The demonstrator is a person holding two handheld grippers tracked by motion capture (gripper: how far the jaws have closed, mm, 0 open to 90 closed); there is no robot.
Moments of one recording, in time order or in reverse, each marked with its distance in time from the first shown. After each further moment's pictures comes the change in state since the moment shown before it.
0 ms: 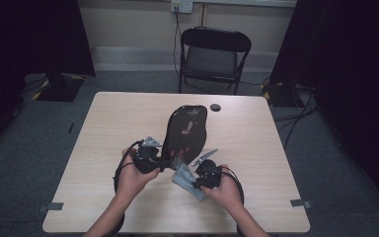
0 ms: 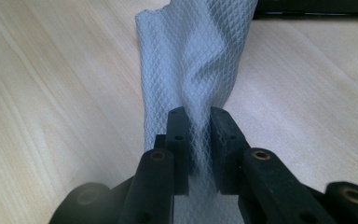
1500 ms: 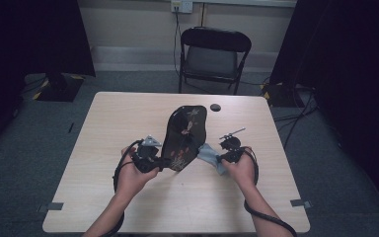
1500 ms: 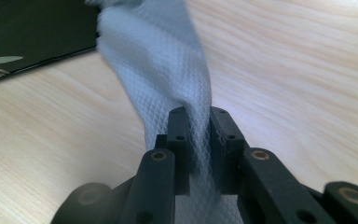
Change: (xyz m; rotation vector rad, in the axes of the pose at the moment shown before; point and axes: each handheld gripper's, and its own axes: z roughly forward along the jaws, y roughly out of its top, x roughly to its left) left arm 0.001 0.001 -0.001 0.015 0.000 0.008; right arm -0.100 -0.002 -0.020 -0.047 -0.217 0.314
